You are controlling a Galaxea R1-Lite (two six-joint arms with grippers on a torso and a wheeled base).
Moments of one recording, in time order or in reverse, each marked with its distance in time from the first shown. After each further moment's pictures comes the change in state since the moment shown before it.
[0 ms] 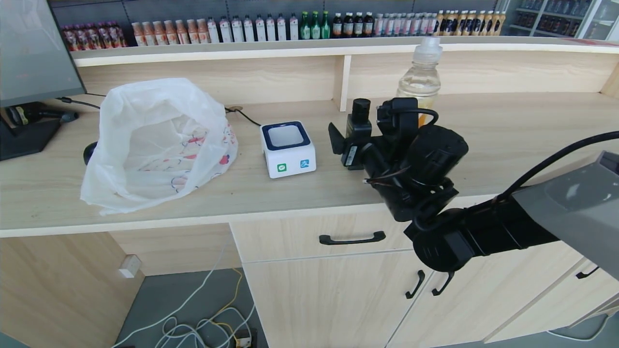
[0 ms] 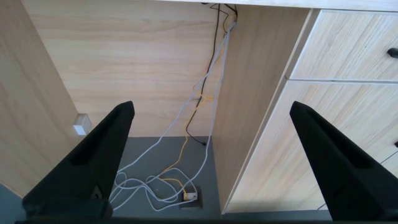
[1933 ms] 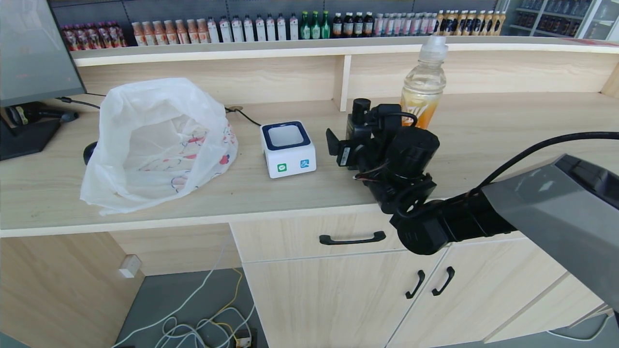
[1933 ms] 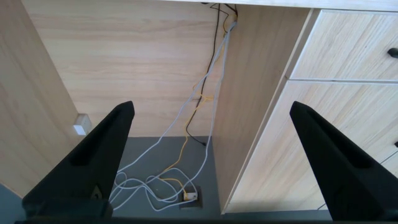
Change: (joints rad) left arm 0.000 0.000 0.000 0.000 0.000 0.000; right arm -0.036 0.106 -0.162 0.125 -0.004 0.036
